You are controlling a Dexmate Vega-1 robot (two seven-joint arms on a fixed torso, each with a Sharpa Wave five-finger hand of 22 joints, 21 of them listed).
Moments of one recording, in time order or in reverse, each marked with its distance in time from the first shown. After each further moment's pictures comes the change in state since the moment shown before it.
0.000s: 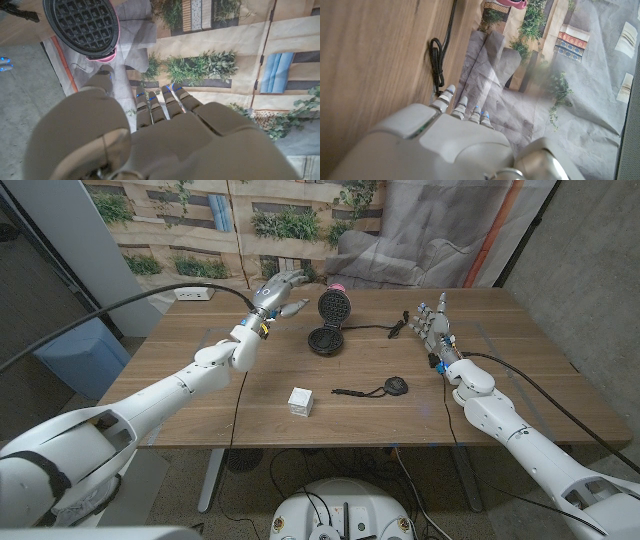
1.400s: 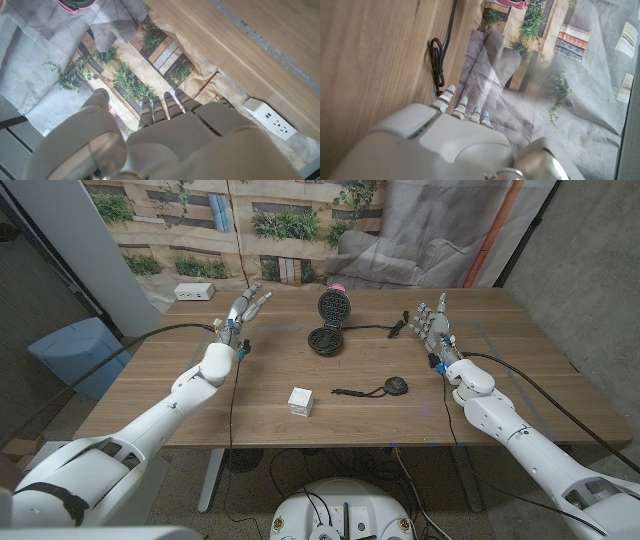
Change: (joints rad) left arm 0.154 -0.136 -0.293 0.252 -0.690 -0.356 -0.241; left_hand -0.311 0.054 -0.081 0.096 -0.004 -0.193 0.050 -0.004 -0.006 -0.112 0.052 0.000 0.000 -0.118 0.026 0.000 0.010 -0.111 0.003 -0.004 0.000; right arm 0.000 0.000 0.000 0.001 0.000 0.000 0.000; right_hand 0.000 0.000 0.000 0.000 0.000 0.000 0.000 0.000 0.000 0.000 0.000 0.000 0.000 0.000 0.000 0.000 0.000 0.000 0.000 0.000 0.000
